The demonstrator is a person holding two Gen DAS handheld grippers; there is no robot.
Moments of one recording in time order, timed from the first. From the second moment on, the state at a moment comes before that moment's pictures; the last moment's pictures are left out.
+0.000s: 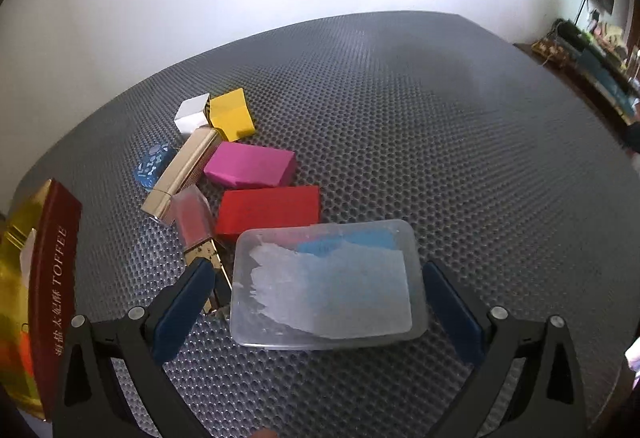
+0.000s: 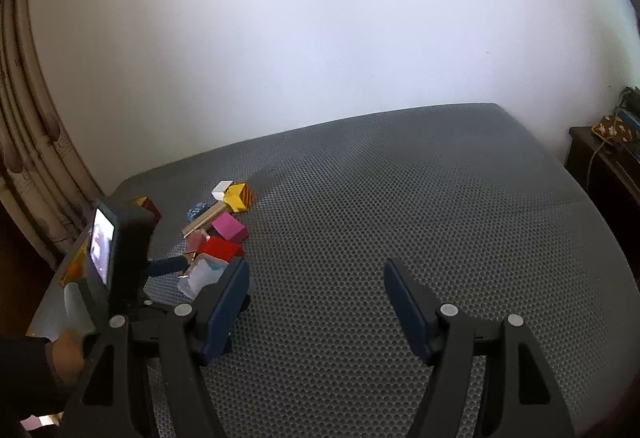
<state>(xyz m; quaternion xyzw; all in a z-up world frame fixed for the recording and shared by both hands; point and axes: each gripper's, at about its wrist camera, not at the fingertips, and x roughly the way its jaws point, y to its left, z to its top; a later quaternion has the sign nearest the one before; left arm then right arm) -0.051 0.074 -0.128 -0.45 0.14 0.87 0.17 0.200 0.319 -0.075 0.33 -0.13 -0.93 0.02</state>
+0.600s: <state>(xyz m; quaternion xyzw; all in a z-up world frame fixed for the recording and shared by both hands) -0.042 0.005 -0.010 -0.38 0.02 0.91 0.15 0.190 0.314 -0.073 0.33 -0.13 -0.93 0.00</state>
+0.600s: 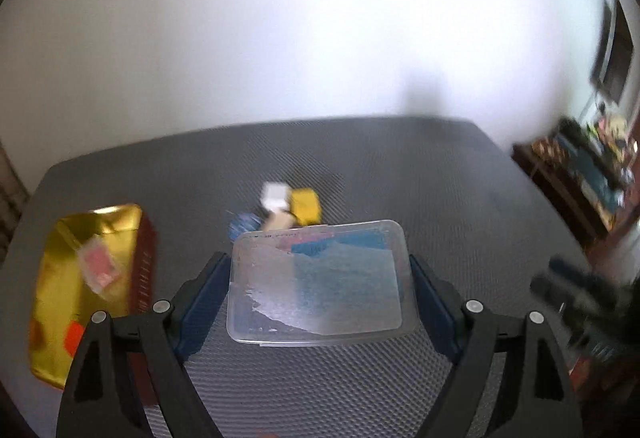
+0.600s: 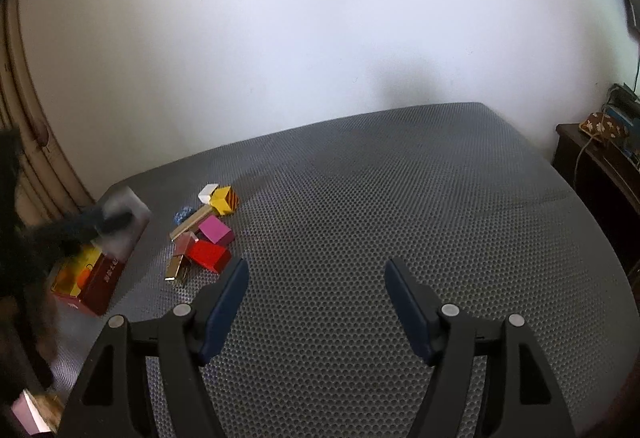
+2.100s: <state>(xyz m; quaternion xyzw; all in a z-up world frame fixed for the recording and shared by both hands) -0.124 -0.209 -0.104 -0.55 -0.06 0.83 -0.08 0.180 0.301 -0.086 0.35 -0.12 -0.93 0.01</state>
